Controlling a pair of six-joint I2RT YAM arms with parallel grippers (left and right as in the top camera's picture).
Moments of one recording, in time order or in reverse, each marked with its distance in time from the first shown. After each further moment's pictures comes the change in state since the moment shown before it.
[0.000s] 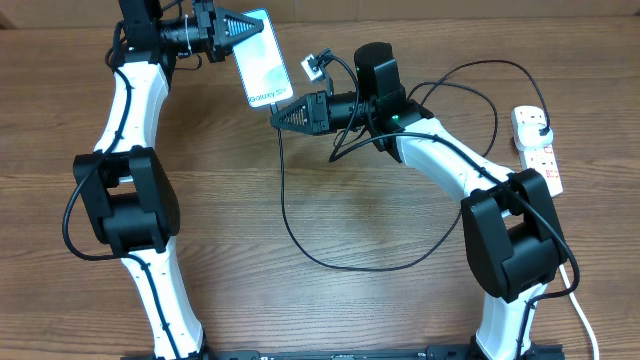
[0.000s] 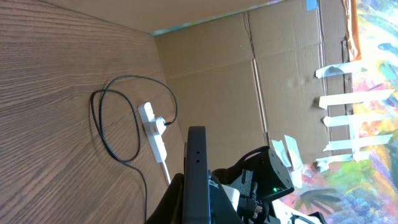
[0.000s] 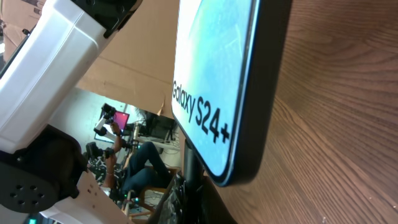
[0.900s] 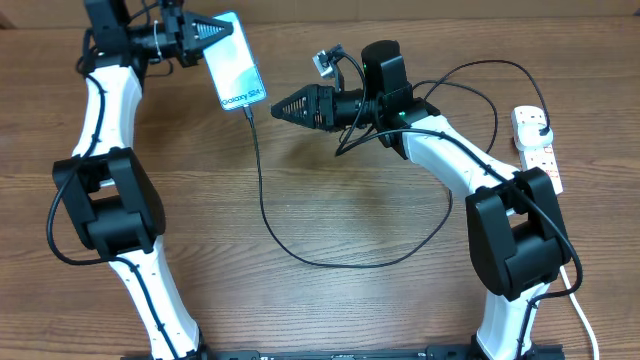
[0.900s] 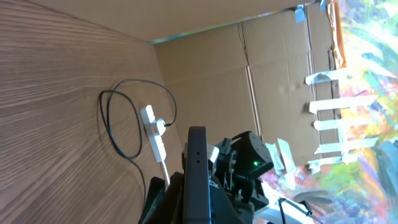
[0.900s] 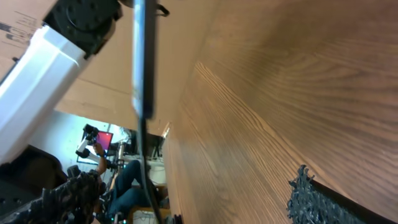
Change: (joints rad) left arm 0.103 0.000 0.000 -0.072 0.069 0.069; right arm -0.031 0.000 0.002 -0.093 0.080 -0.036
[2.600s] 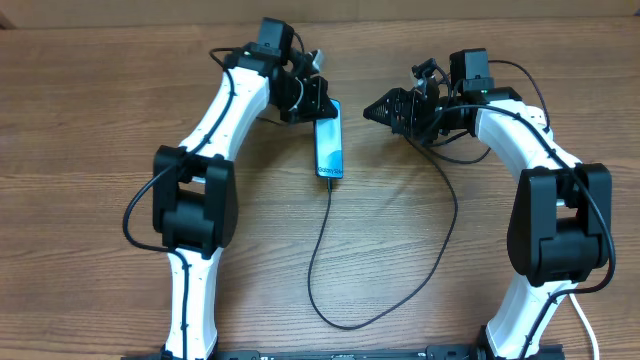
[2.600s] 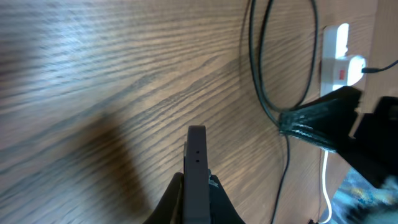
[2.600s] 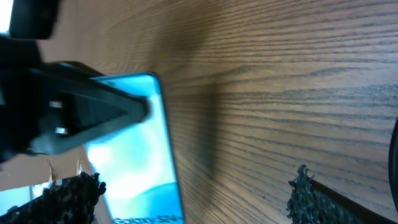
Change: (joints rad) left arm -0.468 0.029 0.002 -0.697 -0.868 0.519; right arm -0.328 0.000 0.003 -0.597 0.216 -0.387
